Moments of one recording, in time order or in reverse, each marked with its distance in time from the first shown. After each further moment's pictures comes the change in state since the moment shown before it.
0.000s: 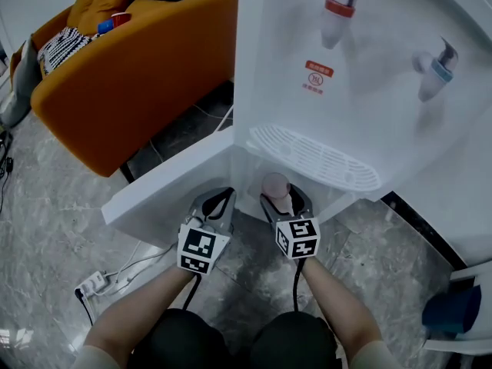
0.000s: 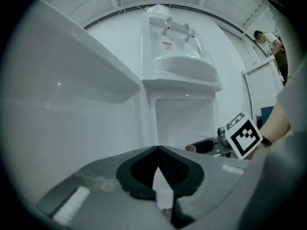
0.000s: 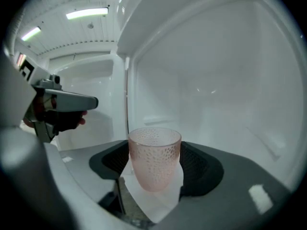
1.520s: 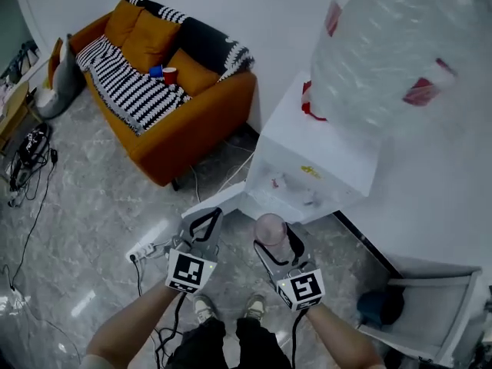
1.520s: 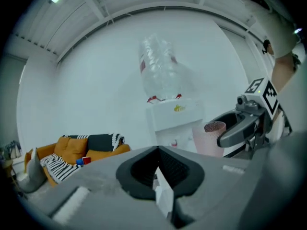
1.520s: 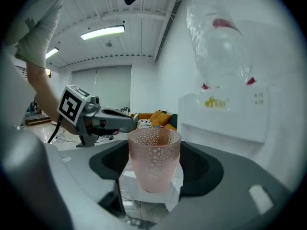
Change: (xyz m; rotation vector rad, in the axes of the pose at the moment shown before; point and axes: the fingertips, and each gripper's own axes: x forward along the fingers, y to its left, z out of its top) left arm -0.220 0.034 0.449 0.084 0.076 0.066; right arm -0.278 0.154 0.474 -0.084 -0.011 0.242
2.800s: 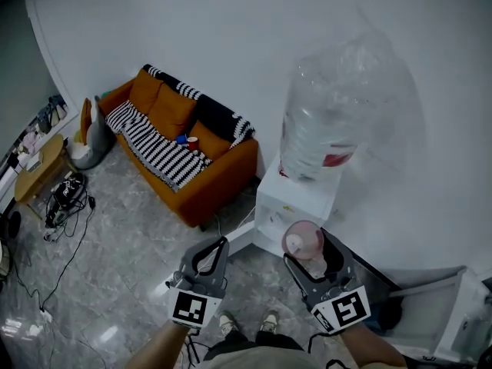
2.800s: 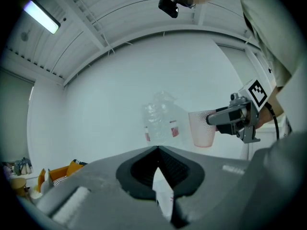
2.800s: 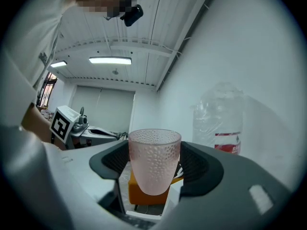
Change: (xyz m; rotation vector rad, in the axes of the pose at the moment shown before) left arm -0.187 0.000 0.347 -0.057 -0.174 0.092; right arm -0.202 0.032 0.380 -0.093 -0.271 -0.033
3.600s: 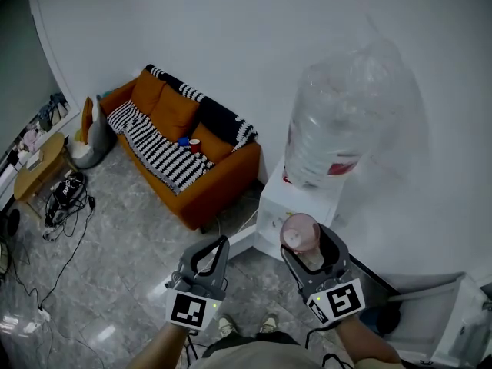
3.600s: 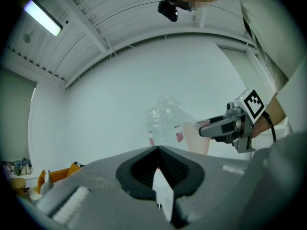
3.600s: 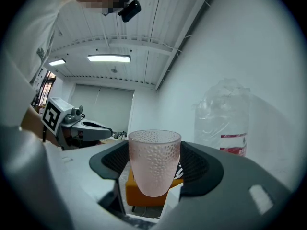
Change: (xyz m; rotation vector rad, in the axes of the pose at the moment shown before) left arm 0.003 0.022 0.017 -0.006 -0.005 0.018; right arm 0.041 -0.008 0.000 -0.006 0.005 -0.010
